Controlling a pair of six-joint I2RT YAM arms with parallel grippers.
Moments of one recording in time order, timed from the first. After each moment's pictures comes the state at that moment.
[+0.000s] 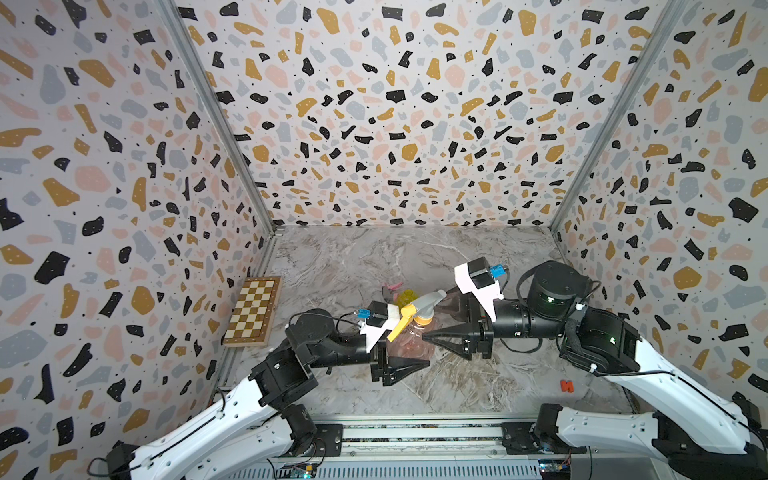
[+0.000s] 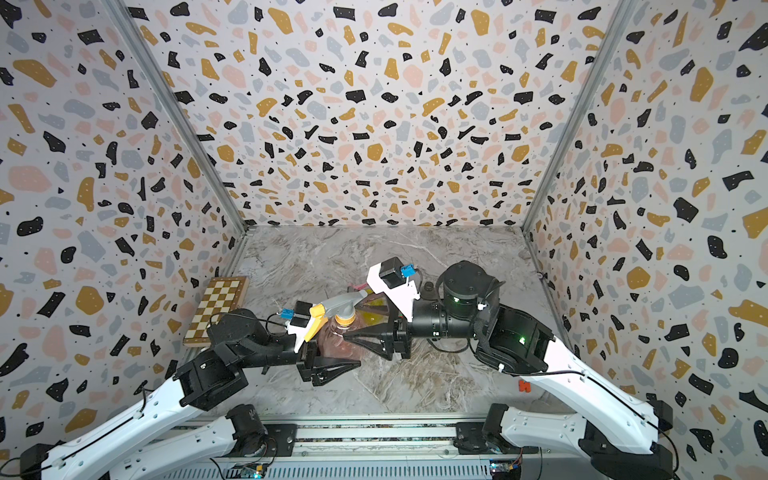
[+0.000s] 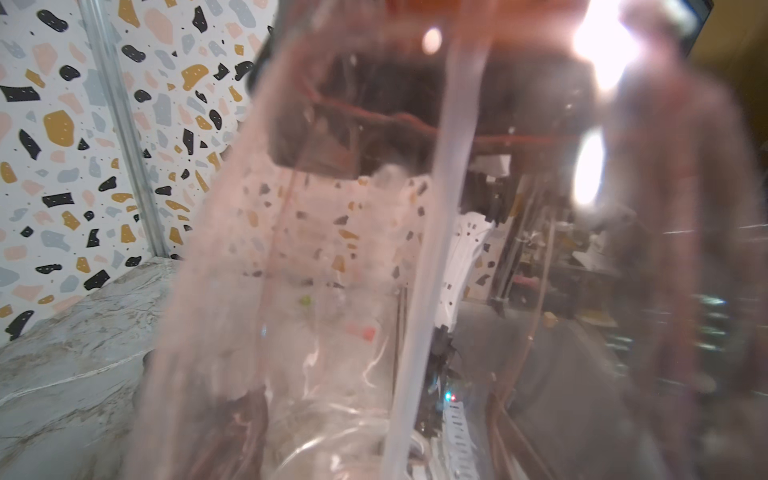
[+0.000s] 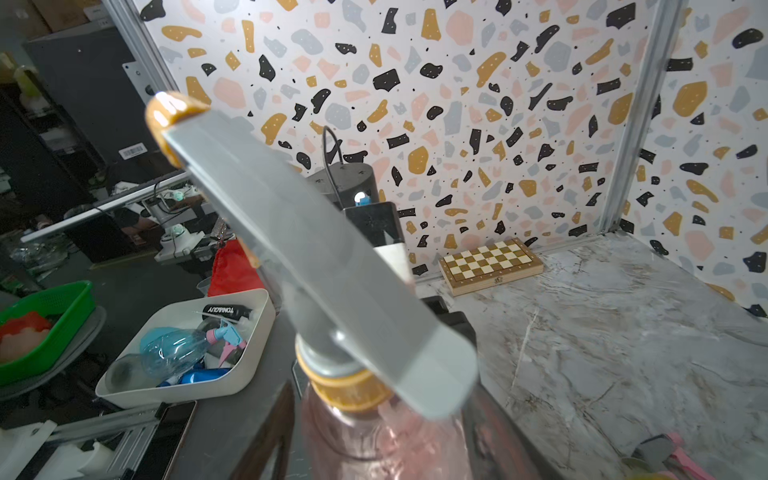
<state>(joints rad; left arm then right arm) -0.91 0.75 0.80 -0.05 0.63 -0.13 1.06 1.04 1.41 -0.48 -0.51 0.14</state>
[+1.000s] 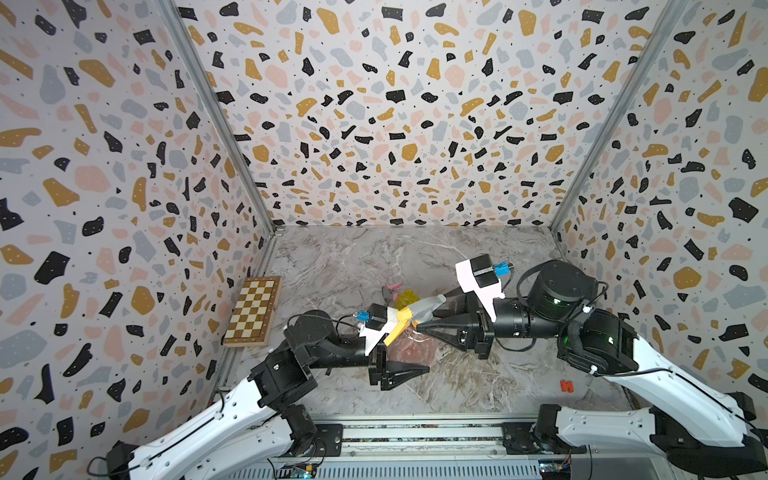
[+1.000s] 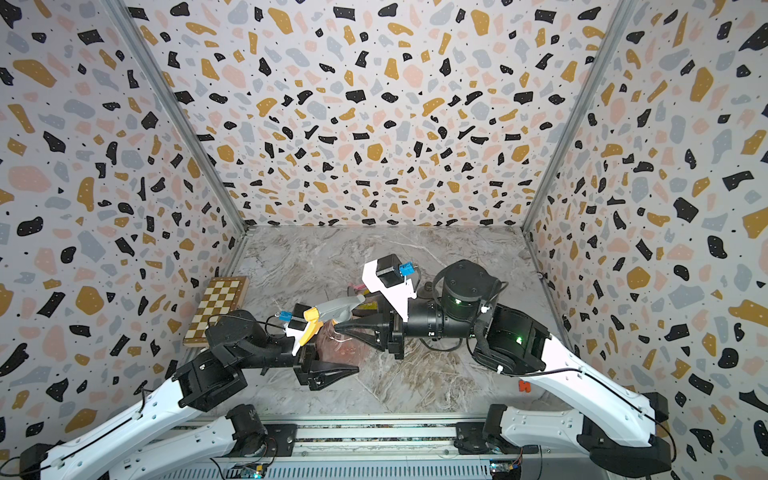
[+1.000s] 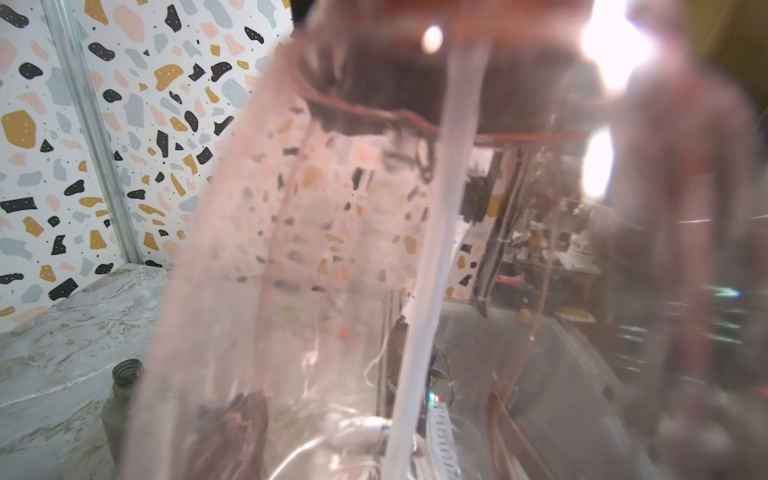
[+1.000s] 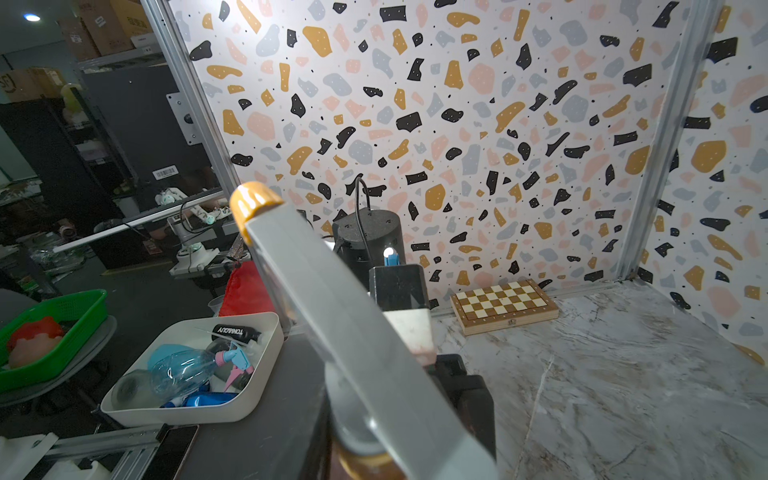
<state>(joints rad) -0.92 0.75 0.80 -0.04 0.63 -0.14 1.14 1.06 1.44 -0.38 -0.44 0.17</state>
